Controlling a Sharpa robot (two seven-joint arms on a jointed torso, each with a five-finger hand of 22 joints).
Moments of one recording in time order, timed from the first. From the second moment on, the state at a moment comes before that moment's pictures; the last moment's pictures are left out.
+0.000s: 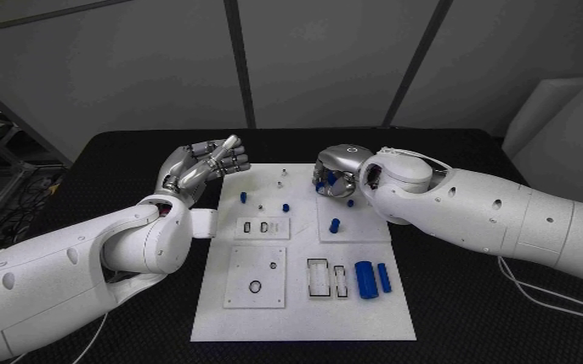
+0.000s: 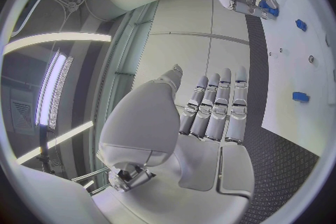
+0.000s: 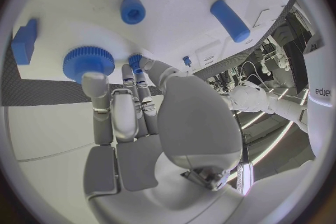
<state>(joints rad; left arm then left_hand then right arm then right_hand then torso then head) 1.12 -0.89 0.06 1.64 0.05 -0.50 0.54 1.35 -0.06 0.23 0.19 0.05 0.90 0.23 0.11 0.07 0.95 0.19 0.11 0.07 0.99 0.15 0.15 0.08 0.18 0.85 0.26 0.28 0.13 1.23 -0.65 0.02 1.36 -1.69 -0.16 -0.17 1.40 -0.12 0.48 -0.03 0.19 1.12 0.14 0.07 0.08 1.24 0.08 0.07 0.07 1.46 0.00 1.33 1.16 0.15 1.19 0.09 1.18 0.89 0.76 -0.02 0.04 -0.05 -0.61</state>
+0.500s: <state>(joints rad) 1.12 -0.89 0.06 1.64 0.05 -0.50 0.53 1.35 -0.06 0.23 0.18 0.05 0.90 0.23 0.11 0.07 0.95 0.19 0.11 0.07 0.99 0.15 0.14 0.08 0.18 0.85 0.26 0.28 0.13 1.25 -0.59 0.02 1.32 -1.69 -0.31 -0.17 1.41 -0.12 0.49 -0.04 0.18 1.12 0.15 0.07 0.08 1.25 0.08 0.07 0.08 1.46 0.00 1.34 1.17 0.15 1.19 0.09 1.19 0.91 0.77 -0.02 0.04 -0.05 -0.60</state>
